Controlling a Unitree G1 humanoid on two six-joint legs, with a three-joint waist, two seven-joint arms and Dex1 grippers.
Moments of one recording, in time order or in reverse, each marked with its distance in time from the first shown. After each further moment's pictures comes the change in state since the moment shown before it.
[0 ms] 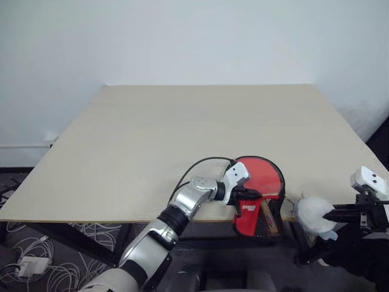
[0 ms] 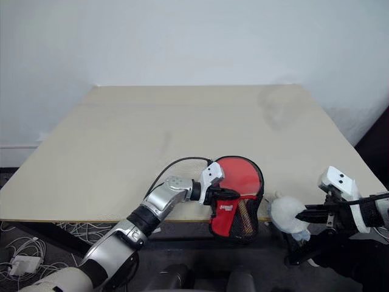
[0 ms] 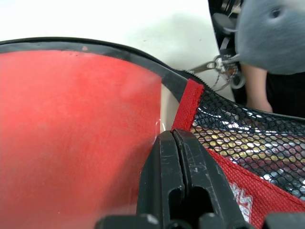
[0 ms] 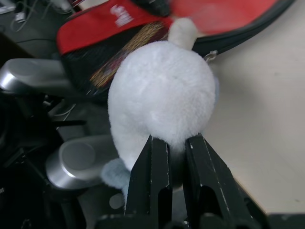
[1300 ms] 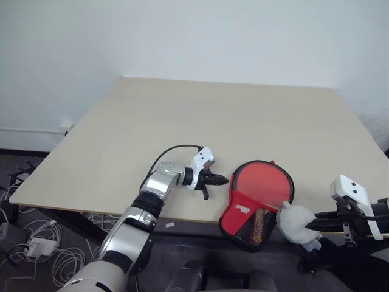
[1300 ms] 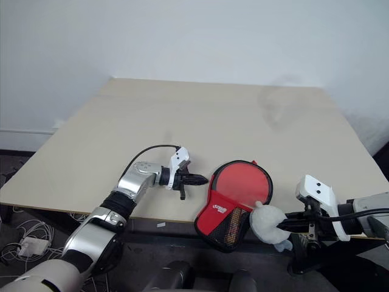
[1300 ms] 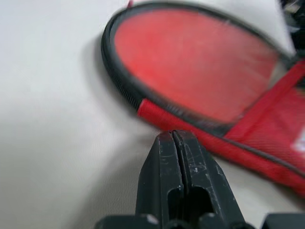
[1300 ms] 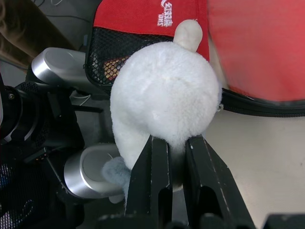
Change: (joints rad) left arm -0.056 0.164 0.209 0.015 0.040 0.078 -0.218; right arm 0.011 0.013 0.062 -0.187 0.070 0.036 -0.099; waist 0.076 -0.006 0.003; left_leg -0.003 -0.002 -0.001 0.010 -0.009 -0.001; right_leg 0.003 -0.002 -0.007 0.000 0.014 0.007
